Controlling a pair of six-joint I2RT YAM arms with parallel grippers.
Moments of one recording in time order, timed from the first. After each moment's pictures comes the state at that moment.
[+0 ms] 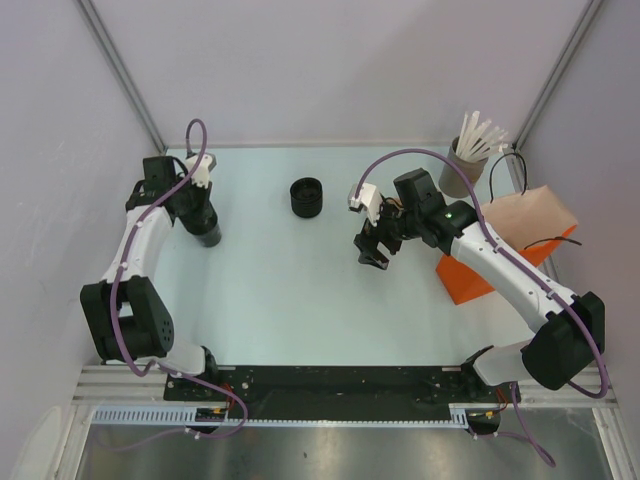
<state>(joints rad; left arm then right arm) 0.15 1.49 1.23 -0.58 0.32 0.39 0.57 1.38 1.26 -0.67 -0.47 -0.49</state>
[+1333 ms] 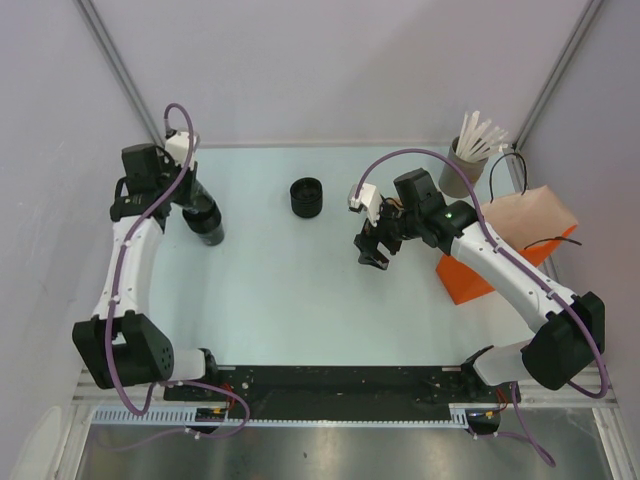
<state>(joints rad) 0.15 1.34 1.27 -0.48 0.25 0.36 0.57 1.38 1.26 -0.67 -0.48 -0.50</state>
